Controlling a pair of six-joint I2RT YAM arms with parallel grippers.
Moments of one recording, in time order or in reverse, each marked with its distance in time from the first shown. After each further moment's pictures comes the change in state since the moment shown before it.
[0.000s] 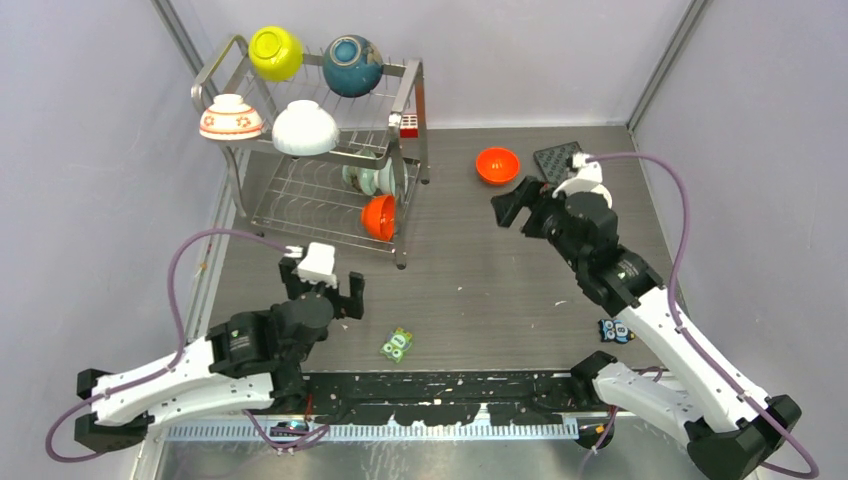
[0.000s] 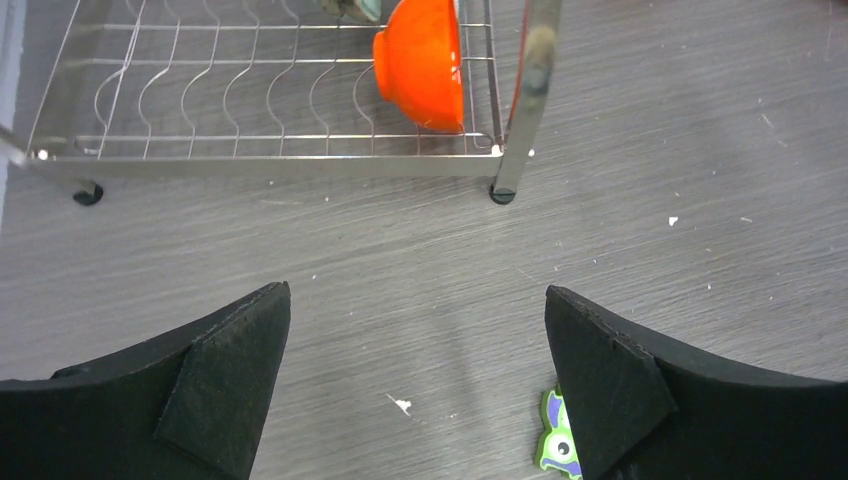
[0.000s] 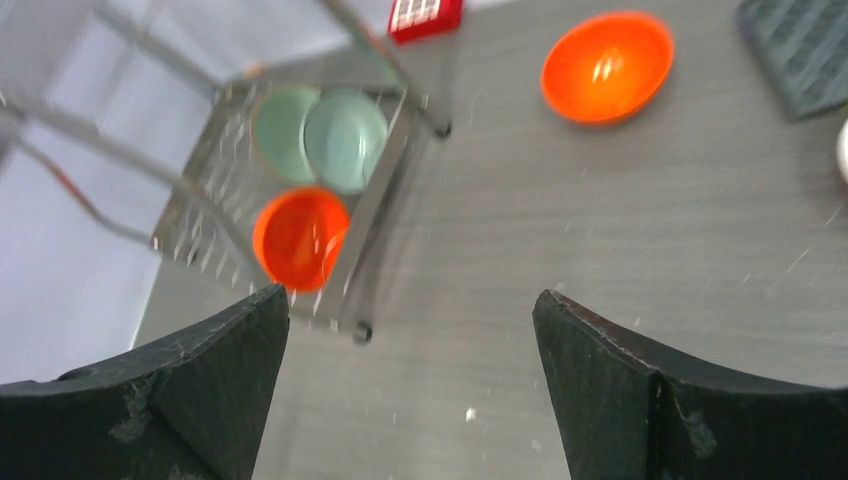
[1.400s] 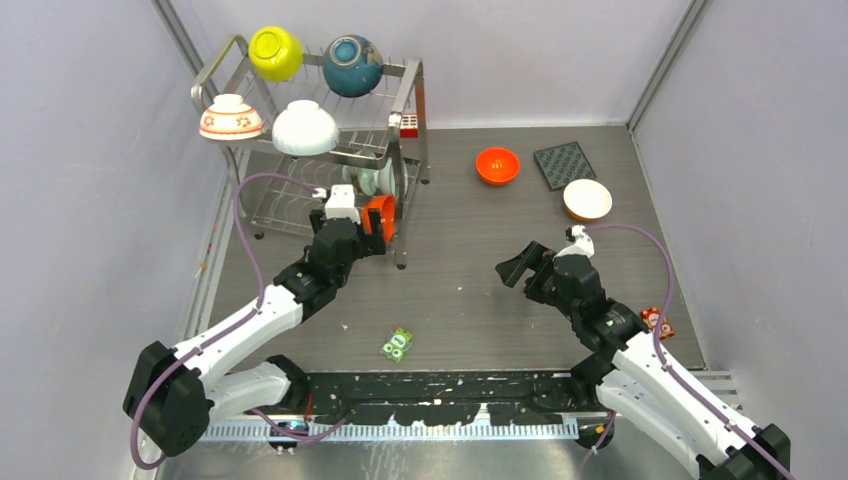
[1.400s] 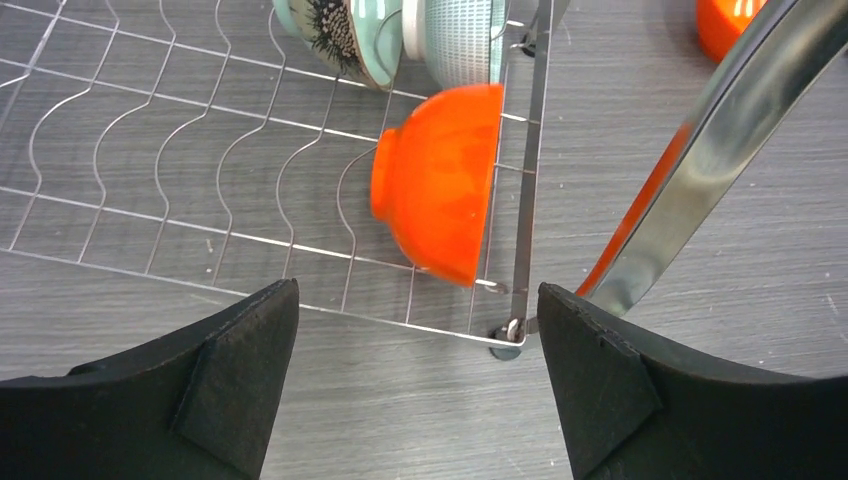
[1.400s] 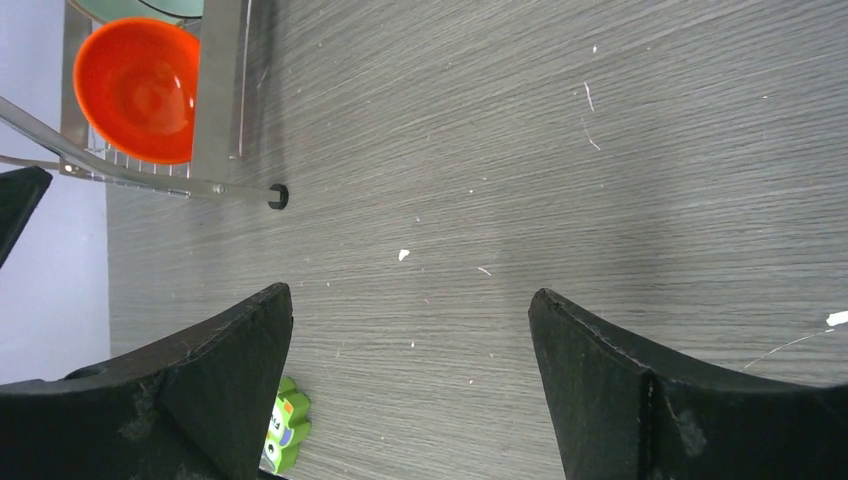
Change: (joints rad) left arm 0.582 0.543 -0.021 0.682 0.424 0.129; right arm 0.019 -0.279 -0.562 -0.003 -0.106 0.322
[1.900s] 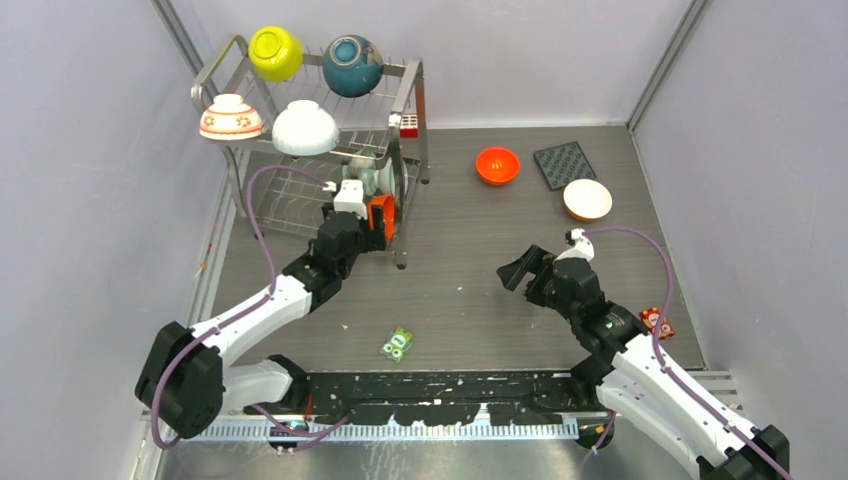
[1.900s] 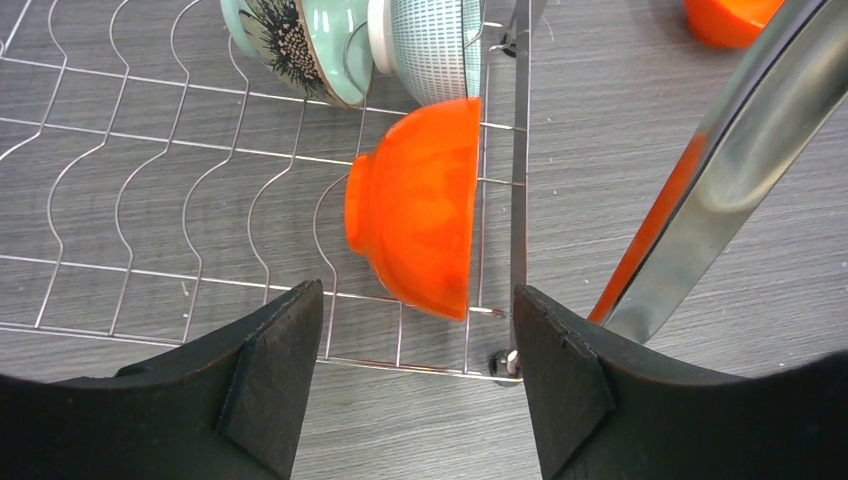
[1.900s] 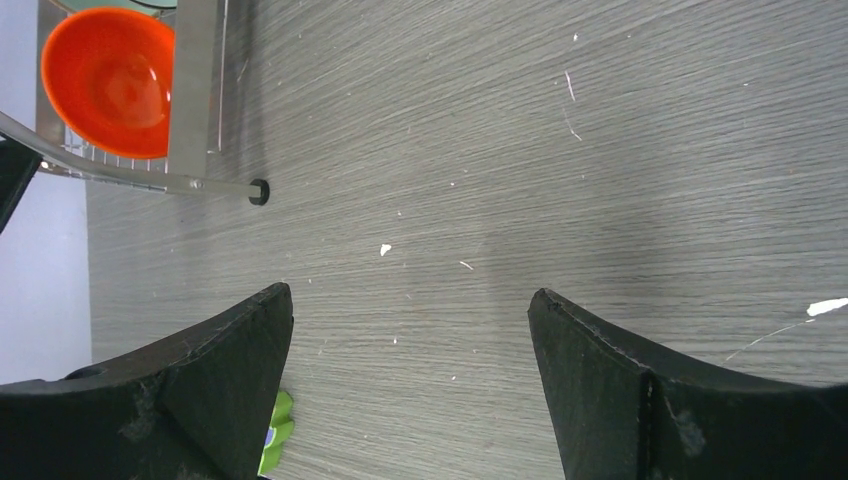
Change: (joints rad) left arm 0.063 0.105 -0.010 0.159 0.121 0.071; right arm 0.000 -0.023 -0.026 -0.002 0.007 -0.006
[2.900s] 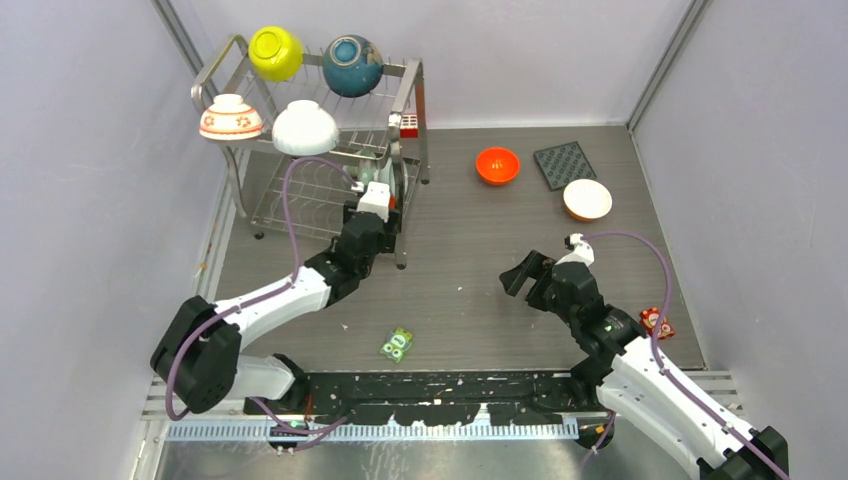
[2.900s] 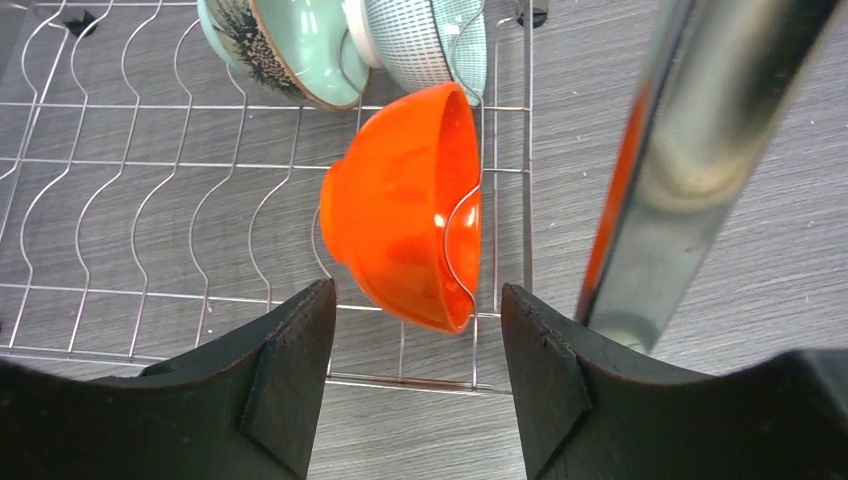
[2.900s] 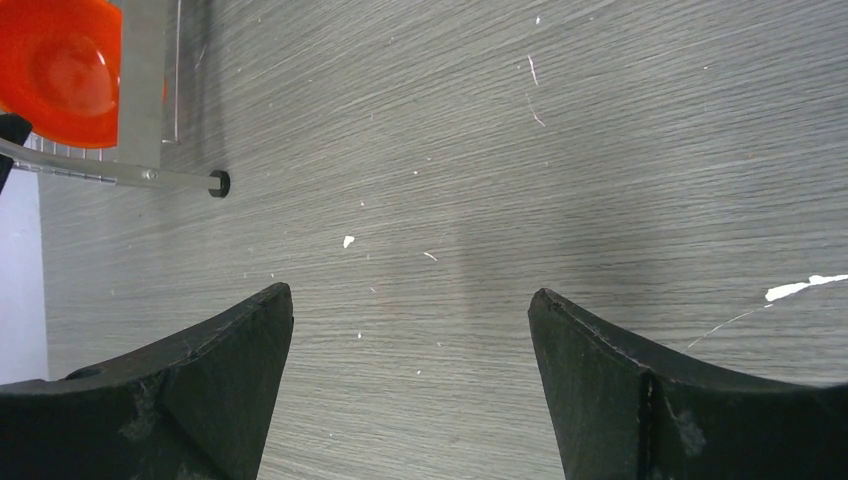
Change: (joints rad) left arm -0.085 0.135 0.048 0.030 -0.121 0.132; right arm 0.000 -0.018 -0.039 -0.017 0.019 -0.029
